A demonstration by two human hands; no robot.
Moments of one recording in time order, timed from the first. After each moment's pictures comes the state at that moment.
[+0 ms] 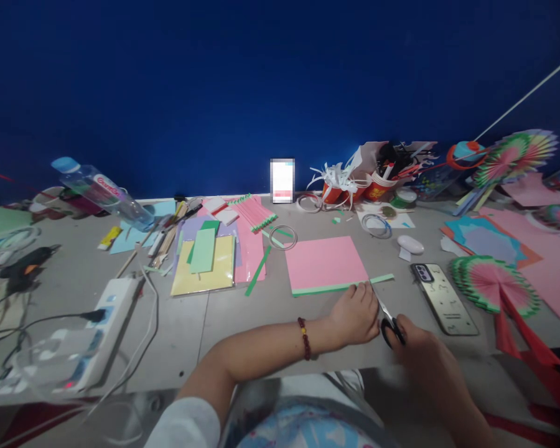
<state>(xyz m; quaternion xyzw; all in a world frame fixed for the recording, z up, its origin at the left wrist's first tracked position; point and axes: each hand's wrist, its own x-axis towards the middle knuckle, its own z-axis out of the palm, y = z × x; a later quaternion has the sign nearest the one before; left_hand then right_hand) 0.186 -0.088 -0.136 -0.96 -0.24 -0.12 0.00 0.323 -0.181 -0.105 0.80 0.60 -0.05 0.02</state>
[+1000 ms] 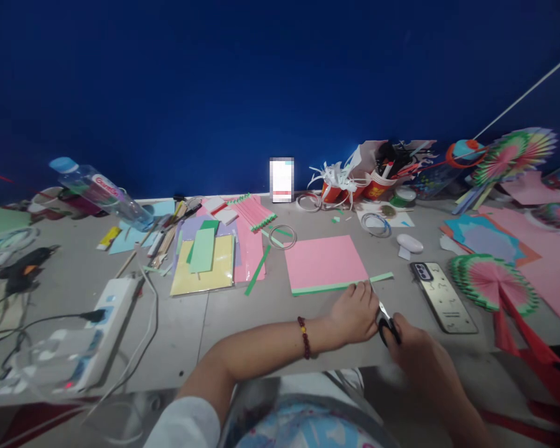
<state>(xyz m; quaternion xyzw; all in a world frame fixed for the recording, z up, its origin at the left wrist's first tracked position) 0.186 -0.088 -0.135 -0.96 -0.24 -0.12 -0.01 0.318 -0.178 -0.102 0.80 0.59 -0.12 0.05</state>
